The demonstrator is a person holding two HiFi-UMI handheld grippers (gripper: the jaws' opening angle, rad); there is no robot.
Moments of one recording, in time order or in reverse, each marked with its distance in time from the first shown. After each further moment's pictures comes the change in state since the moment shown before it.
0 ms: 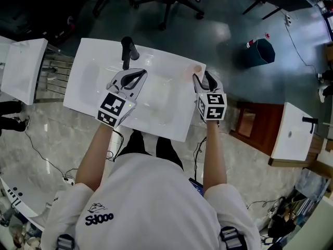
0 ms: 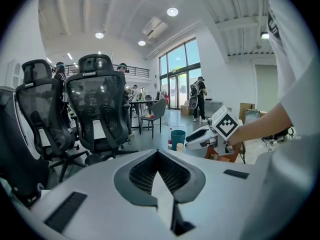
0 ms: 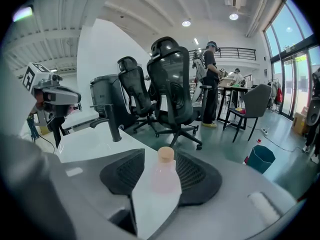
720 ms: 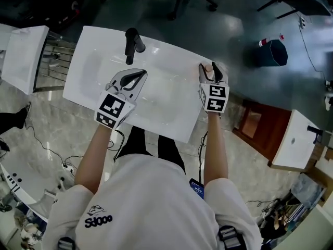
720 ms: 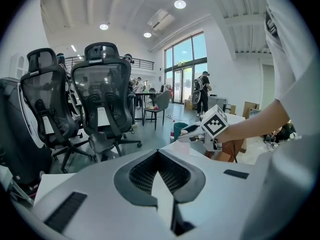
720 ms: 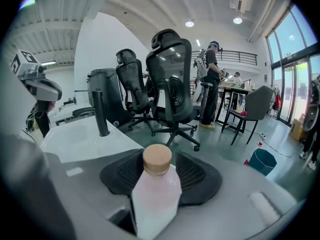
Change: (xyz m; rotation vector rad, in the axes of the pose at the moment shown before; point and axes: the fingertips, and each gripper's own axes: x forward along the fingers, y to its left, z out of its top) left arm 0.005 0.010 -0.045 -0.053 0.083 0.029; right arm 0.060 -0.014 -0.018 -0.050 0.007 -0.040
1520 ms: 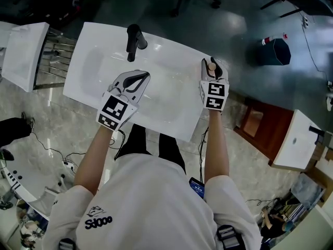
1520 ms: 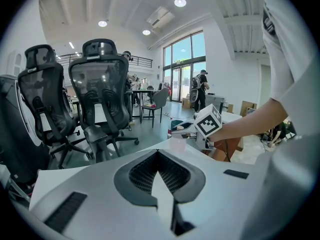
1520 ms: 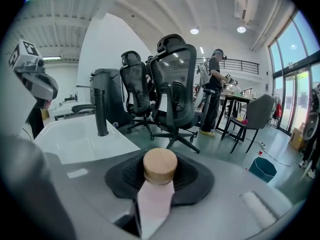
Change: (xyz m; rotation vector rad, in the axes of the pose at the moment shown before) left arm -0.001 -0.012 -0.014 -0.001 0.025 -0.027; right arm 0.010 0.007 0.005 -0.061 -0.060 -0.014
